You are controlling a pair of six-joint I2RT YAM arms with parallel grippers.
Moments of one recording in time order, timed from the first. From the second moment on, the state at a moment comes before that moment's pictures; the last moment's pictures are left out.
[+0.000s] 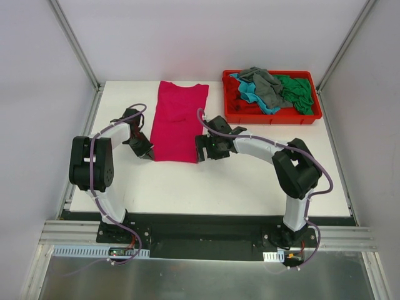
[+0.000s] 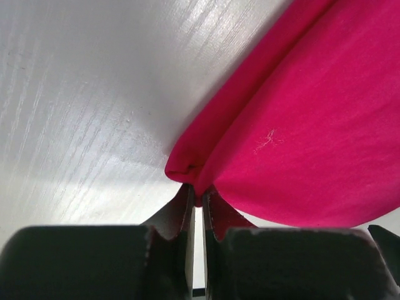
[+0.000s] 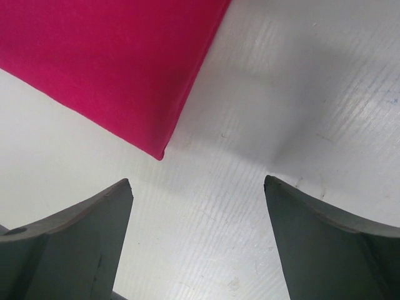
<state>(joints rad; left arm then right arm) -0.06 1.78 1.10 -0.67 0.18 -0.73 0.72 1.89 1.29 -0.43 -0.13 0.41</state>
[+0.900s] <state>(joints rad) -0.05 1.72 0.99 -0.55 0.21 -0.74 0.78 1.97 1.27 -0.31 -0.23 0.54</state>
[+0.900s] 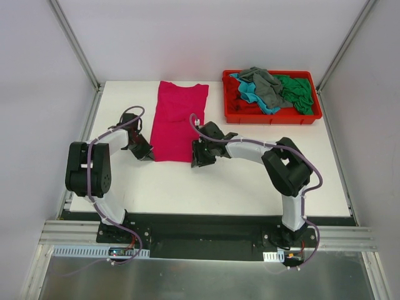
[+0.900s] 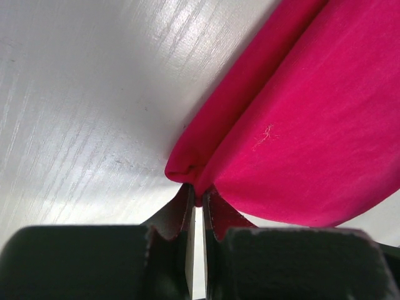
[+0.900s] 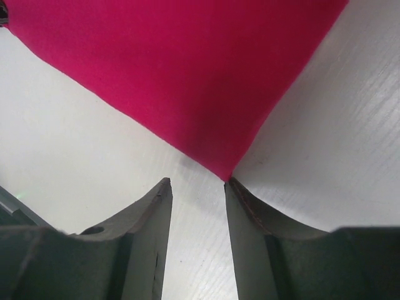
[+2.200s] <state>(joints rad) -0.06 0.98 0.53 -0.69 0.14 -0.86 0.91 1.70 1.05 -0.36 -0.51 0.38</state>
